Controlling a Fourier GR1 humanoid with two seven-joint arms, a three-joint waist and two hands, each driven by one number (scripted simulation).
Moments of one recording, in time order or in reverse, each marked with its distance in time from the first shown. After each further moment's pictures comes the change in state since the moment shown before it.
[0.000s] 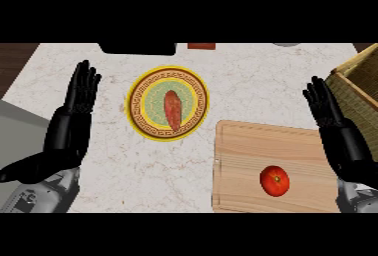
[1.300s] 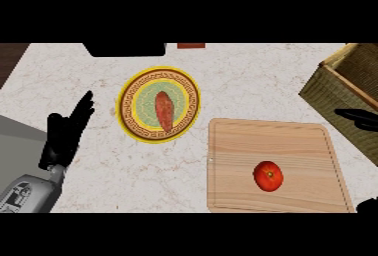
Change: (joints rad) left arm 0.034 0.111 -0.002 0.273 0.021 -0.119 0.325; right arm 0.033 -0.357 -0.181 0.002 0.091 0.638 -0.488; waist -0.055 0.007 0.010
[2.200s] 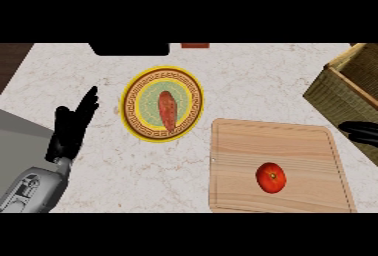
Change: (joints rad) left arm -0.044 -0.054 0.039 0.050 -0.055 -0.041 0.005; right arm 0.033 -0.257 0.091 0.050 0.190 0.040 -0.061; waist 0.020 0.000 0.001
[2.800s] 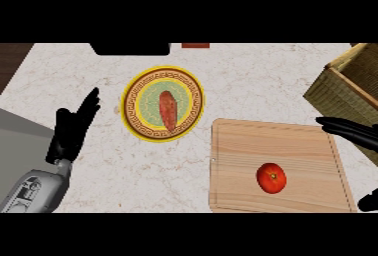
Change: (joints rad) left arm 0.023 -0.043 0.052 -0.016 -0.056 -0.056 0.014; right arm -0.069 0.170 0.051 0.115 0.103 -0.053 -0.004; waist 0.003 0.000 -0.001
